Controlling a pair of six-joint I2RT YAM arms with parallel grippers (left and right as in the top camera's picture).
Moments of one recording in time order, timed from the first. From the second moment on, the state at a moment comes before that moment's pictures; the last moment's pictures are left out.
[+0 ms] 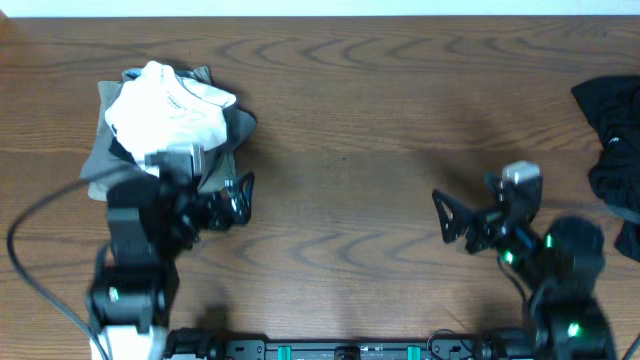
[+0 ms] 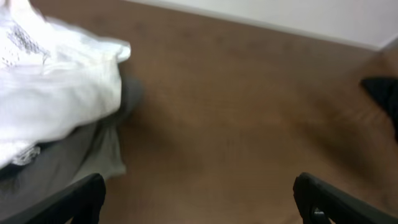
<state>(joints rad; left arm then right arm) -0.01 0.82 0.82 -0.63 0.36 -0.19 0.05 0.61 0.61 -0.43 -0.41 0.16</state>
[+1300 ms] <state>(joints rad) -0.01 1.17 1.16 -0.86 0.38 -0.17 -0.46 1.98 1.59 -0.50 -0.13 0.32</state>
